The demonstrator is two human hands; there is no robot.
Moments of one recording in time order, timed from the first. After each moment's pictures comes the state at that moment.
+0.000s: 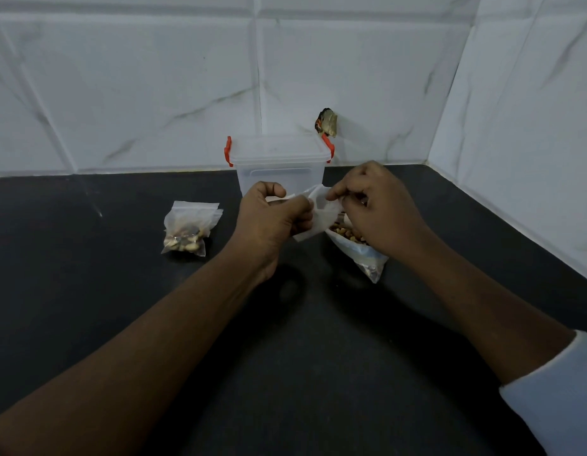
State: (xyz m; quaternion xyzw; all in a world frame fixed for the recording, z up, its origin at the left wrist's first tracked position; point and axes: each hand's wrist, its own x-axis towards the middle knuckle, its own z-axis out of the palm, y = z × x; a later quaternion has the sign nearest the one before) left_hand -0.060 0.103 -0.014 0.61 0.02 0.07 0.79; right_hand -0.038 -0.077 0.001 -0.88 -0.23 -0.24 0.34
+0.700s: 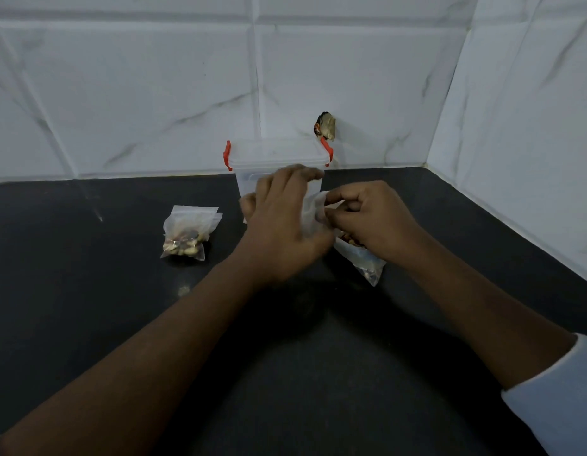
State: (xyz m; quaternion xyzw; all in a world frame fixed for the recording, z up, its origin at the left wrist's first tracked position) left_hand -0.067 0.106 -0.017 0.90 -0.20 0.27 0.28; right_hand -0.046 -0.077 0.004 -0.85 -0.23 -0.11 0.47
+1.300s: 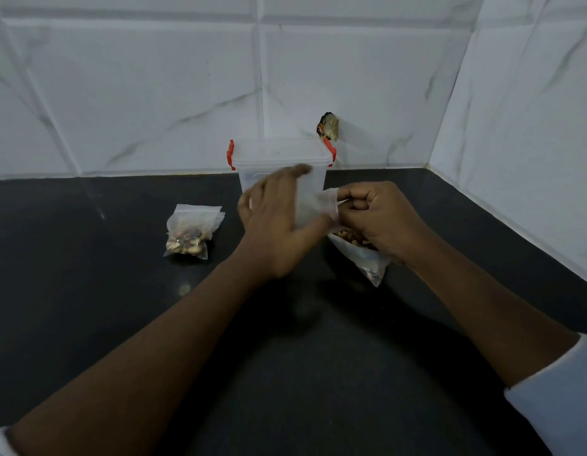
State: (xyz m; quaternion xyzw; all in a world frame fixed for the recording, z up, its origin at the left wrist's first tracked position) left_hand -0.062 0.109 -0.020 0.89 -0.15 0.25 0.35; right_hand -0.040 -0.081 -0.001 -0.79 -0.23 -0.05 0.56
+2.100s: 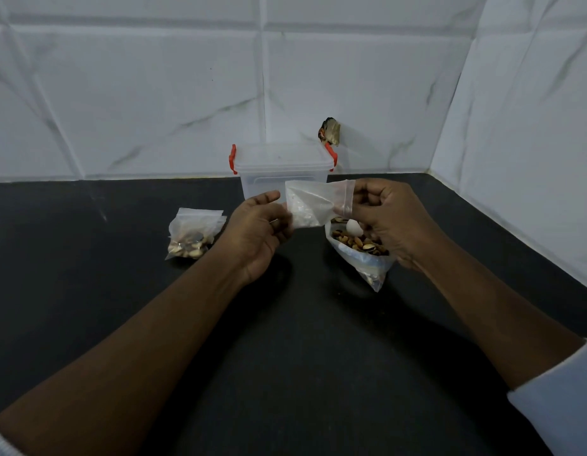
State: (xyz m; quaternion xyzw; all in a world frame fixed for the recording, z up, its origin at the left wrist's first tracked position) left_hand -0.049 0.121 -0.012 0.50 0.09 0.01 0.86; right_hand -0.041 -0.087 0.006 -0.75 -0.17 -0.05 0.64
